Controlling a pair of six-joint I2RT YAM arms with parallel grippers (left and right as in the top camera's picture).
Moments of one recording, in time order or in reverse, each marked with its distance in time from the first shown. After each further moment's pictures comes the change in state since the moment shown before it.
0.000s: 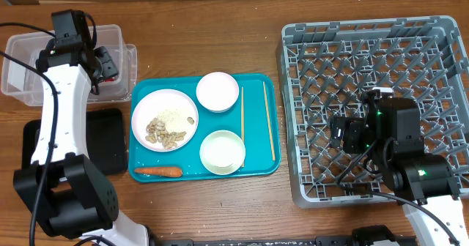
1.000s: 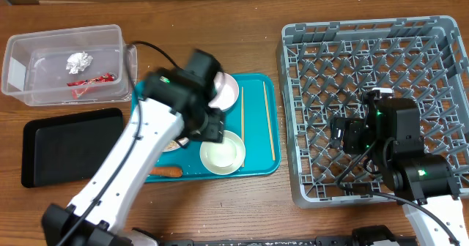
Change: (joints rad) left arm -0.681 -0.219 -0.130 -0.473 0.203 -0.130; right arm 0.000 0.000 0.000 -0.008 0.000 0.000
